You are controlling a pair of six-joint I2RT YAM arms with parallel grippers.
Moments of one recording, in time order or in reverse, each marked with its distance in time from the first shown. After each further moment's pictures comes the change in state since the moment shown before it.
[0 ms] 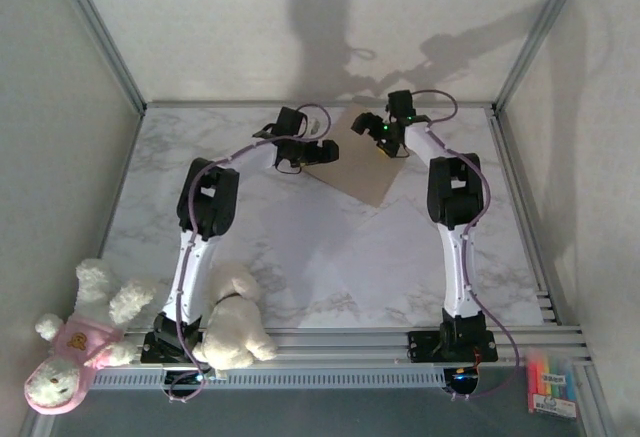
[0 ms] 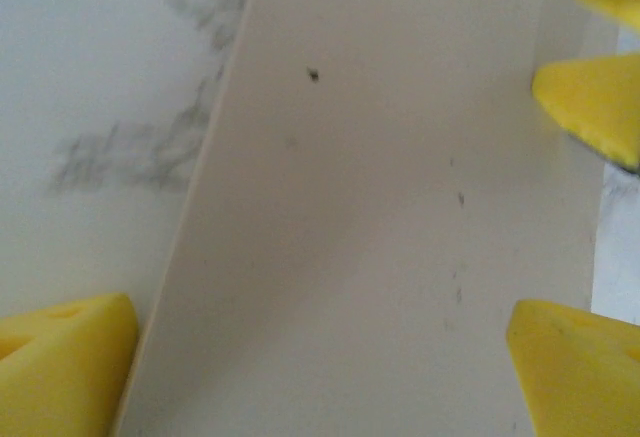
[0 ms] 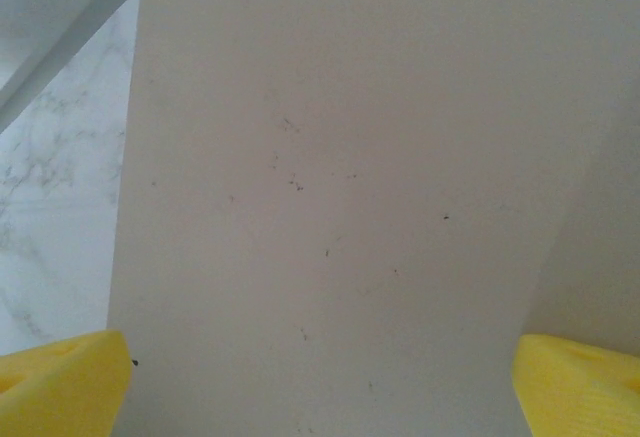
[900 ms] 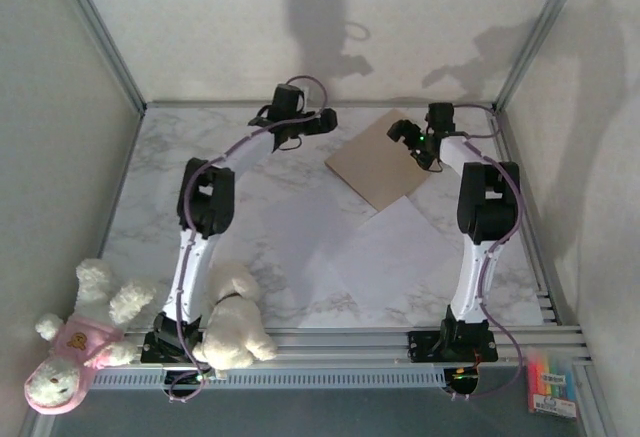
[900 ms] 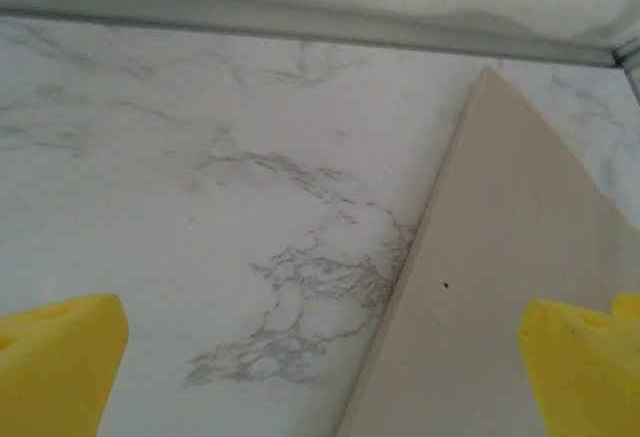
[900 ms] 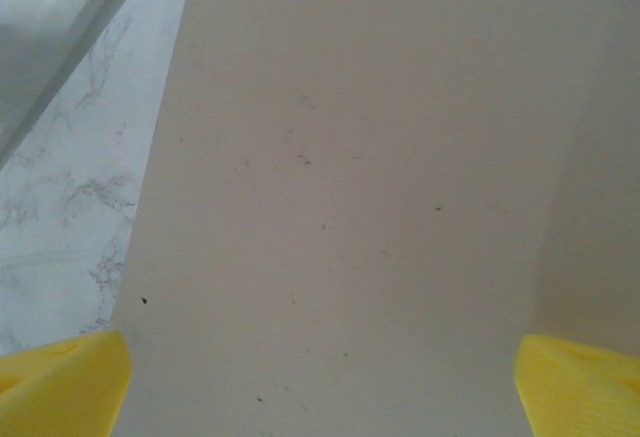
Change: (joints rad) left arm -0.005 0.185 0.383 0.020 -0.133 0.000; right arm -0.145 -0.261 -0.400 0.143 0.021 -0.003
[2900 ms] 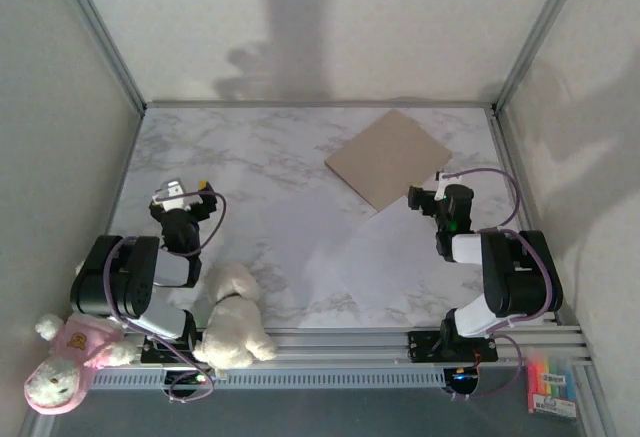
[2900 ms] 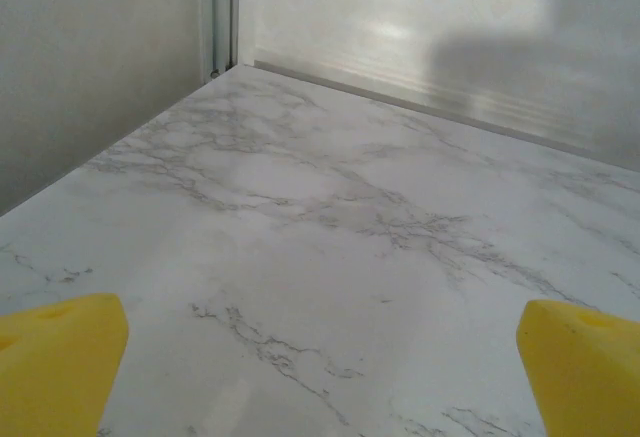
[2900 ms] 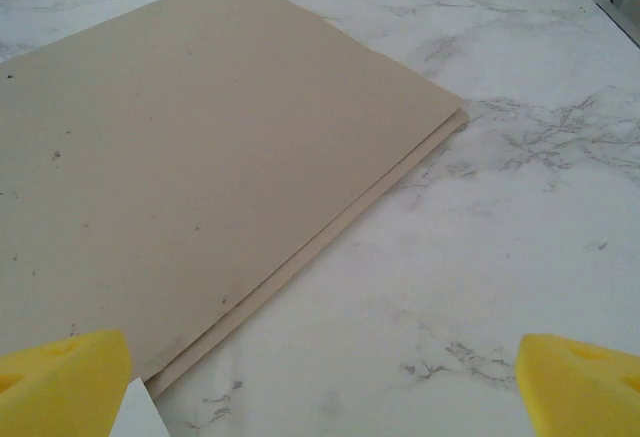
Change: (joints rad) left arm 0.398 -1.027 -2.030 1.526 -0.588 0.272; right arm -0.023 -0.639 -1.185 1.011 0.362 -0.616
